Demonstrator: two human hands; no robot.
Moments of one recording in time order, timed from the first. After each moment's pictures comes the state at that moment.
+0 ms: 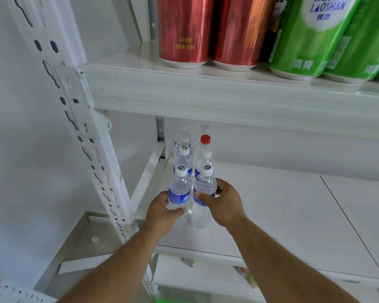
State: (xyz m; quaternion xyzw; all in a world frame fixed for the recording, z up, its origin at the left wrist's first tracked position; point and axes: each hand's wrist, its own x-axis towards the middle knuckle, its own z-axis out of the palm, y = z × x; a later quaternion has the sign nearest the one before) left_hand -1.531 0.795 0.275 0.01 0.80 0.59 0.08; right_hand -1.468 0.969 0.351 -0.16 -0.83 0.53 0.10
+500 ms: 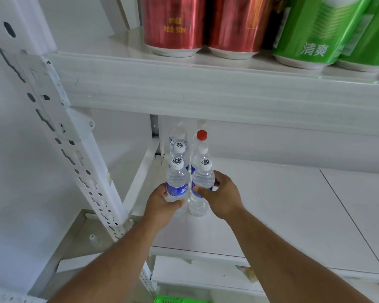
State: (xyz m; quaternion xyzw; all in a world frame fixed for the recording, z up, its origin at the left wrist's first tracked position) left_hand -1.555 0.807 0.273 0.03 0.80 0.59 0.08; right_hand -1.492 0.982 0.343 -0.15 -0.83 0.52 0.08
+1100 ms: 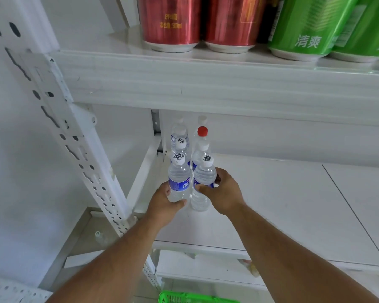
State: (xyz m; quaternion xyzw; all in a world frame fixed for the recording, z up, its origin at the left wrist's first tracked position) left_hand -1.550 0.803 0.267 0.06 0.82 0.55 0.11; right_hand -1.486 0.981 0.342 -0.17 -0.82 0.54 0.07
